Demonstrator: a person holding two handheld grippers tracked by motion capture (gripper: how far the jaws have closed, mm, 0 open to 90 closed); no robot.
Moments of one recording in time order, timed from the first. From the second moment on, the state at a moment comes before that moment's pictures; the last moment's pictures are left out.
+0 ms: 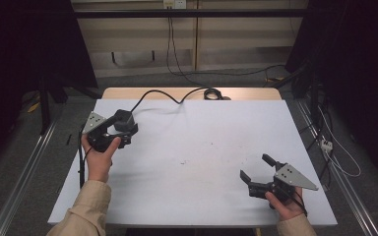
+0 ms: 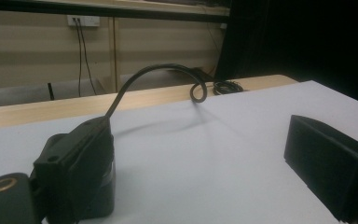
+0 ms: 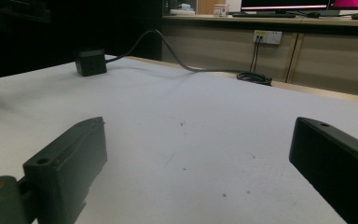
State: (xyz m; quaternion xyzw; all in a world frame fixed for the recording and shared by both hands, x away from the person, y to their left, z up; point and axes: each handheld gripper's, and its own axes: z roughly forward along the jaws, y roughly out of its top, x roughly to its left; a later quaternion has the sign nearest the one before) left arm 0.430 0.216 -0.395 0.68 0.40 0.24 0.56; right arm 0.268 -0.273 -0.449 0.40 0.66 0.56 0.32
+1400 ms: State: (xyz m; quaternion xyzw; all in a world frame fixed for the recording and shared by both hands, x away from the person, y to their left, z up) left arm 0.450 0.210 -0.398 0.68 0.42 0.24 0.56; right arm 0.265 -0.274 -0.448 0.40 0.66 0.55 0.32
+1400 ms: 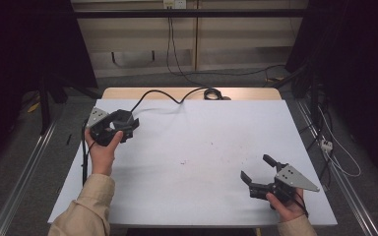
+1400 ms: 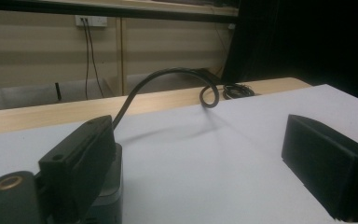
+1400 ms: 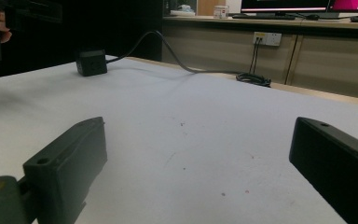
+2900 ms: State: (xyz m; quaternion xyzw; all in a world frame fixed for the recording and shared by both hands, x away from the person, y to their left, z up) left arm 0.471 0.218 -0.404 0.69 0.42 0.27 0.52; right arm 0.264 -0.274 -0.448 0.39 0.66 0.55 0.32
